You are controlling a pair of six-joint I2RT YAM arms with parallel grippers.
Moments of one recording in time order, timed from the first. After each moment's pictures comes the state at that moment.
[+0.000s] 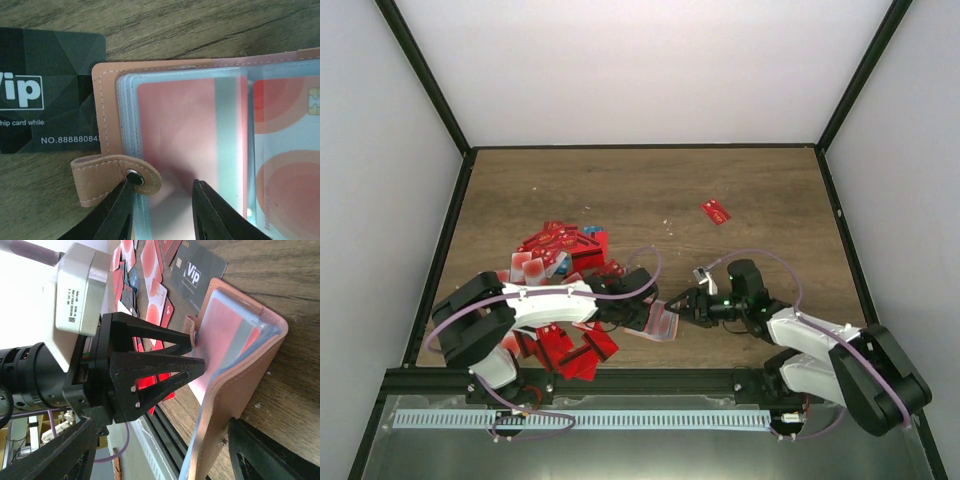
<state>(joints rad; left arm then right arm) -1.06 1.62 0.85 -0.41 -0.02 -0.71 0.48 1.11 0.22 0.26 -0.90 0.89</state>
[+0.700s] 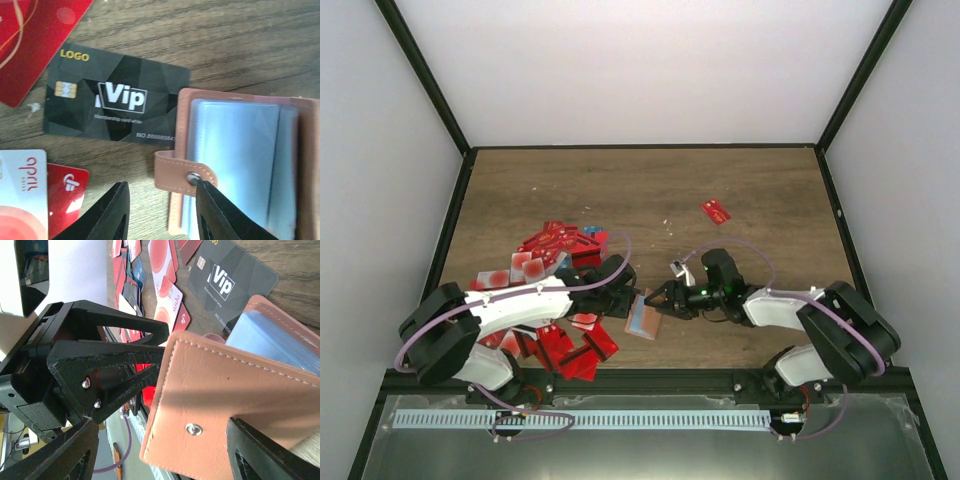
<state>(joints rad) -0.96 1.45 0.80 -0.48 -0.02 -0.75 0.61 1.38 0.37 0.39 -0.86 0.93</state>
